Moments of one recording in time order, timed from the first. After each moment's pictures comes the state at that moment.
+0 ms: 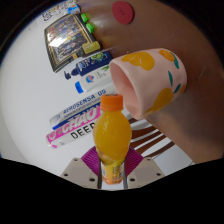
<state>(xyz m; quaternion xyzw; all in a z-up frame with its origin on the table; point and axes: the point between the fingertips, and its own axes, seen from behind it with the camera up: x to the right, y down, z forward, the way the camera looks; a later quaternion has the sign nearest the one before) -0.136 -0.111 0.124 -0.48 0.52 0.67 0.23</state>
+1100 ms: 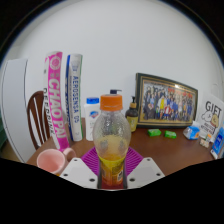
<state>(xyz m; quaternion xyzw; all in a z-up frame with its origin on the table) 0.140 -0.070 0.071 -0.80 -0.06 0.04 0.59</state>
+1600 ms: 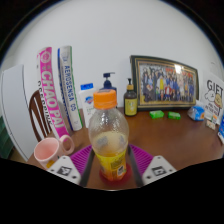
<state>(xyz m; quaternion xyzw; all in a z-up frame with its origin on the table) 0.153 -0.083 0.015 -0.83 -0.03 0.09 0.54</state>
